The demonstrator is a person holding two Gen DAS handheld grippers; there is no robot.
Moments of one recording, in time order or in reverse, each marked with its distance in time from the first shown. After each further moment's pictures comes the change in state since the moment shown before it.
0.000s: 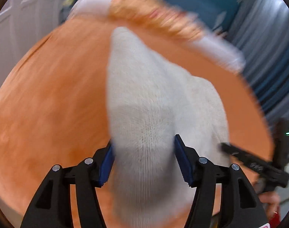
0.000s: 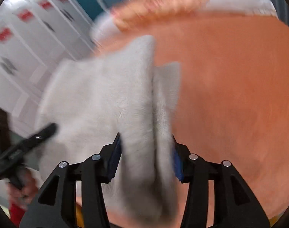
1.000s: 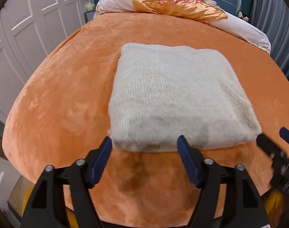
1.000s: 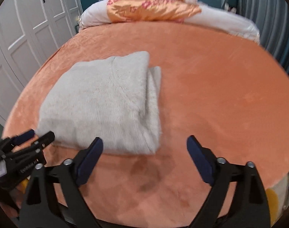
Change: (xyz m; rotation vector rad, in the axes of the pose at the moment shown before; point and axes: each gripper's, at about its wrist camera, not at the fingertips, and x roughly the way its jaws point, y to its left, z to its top) left arm 0.000 -0.003 -0.088 0.057 -0.043 0.262; right arm -0.025 0.064 -0.081 -0.207 -0.171 -0.257
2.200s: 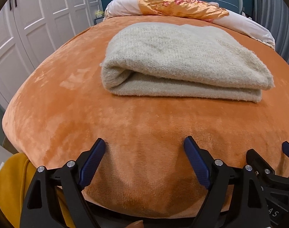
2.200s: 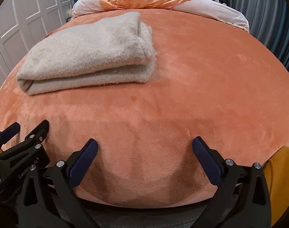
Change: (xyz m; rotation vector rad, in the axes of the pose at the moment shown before) left arm 0.026 -0.019 -0.085 0.006 -0.091 0.090; right arm 0.031 -0.003 -0.094 0.055 0.036 -0.055
